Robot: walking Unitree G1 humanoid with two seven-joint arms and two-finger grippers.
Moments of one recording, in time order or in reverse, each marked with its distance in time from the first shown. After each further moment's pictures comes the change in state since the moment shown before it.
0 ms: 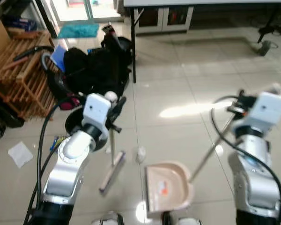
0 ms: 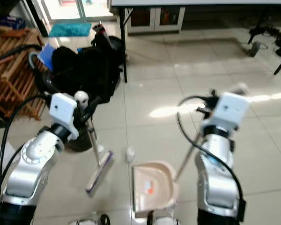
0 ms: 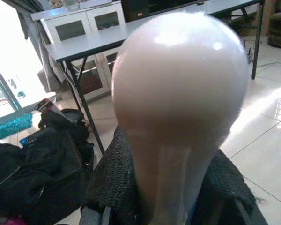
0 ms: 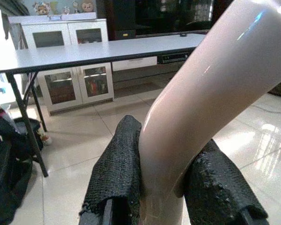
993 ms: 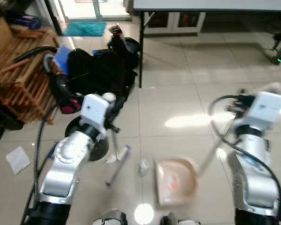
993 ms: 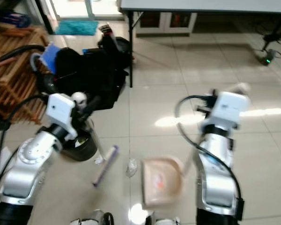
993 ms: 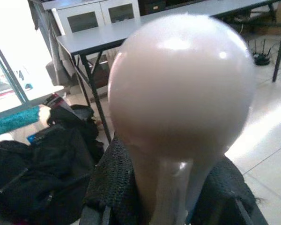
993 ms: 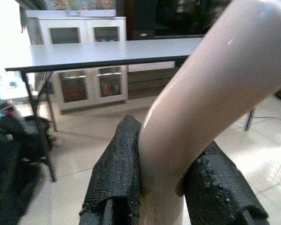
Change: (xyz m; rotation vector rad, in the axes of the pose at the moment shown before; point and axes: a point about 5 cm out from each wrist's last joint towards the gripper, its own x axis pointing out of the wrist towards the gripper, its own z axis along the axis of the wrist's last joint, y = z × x) left arm -0.003 0.007 -0.001 0.002 0.001 0.005; right arm 0.000 0.007 0.001 -0.006 -0.005 0.016
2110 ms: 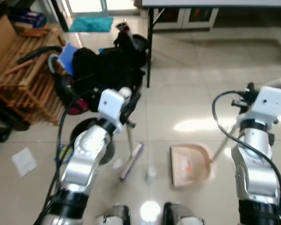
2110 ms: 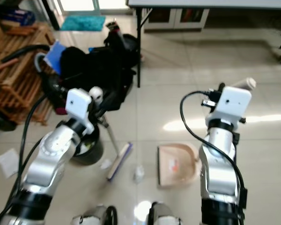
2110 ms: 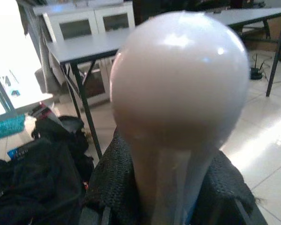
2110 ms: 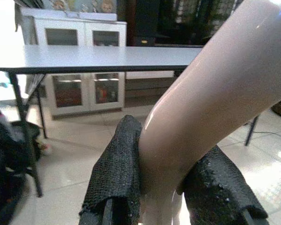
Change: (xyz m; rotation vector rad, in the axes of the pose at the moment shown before) left arm 0.034 -0.031 0.010 -0.065 -0.114 -0.077; right arm 0.021 -0.012 0.000 -0.093 -0.100 -0.066
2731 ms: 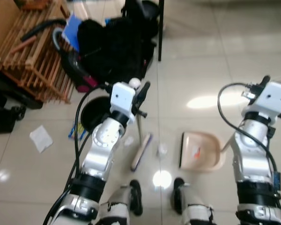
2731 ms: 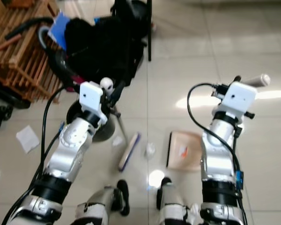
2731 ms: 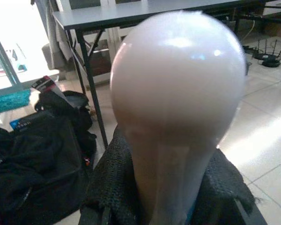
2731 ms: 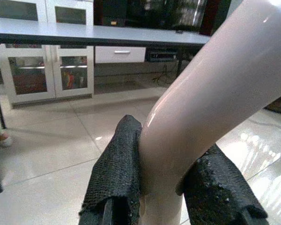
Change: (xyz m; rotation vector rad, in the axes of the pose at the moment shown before) left arm 0.029 -0.009 -0.006 0.000 -0.107 0.059; right arm 0.025 -0.008 -0.012 -0.048 -0.143 -0.205
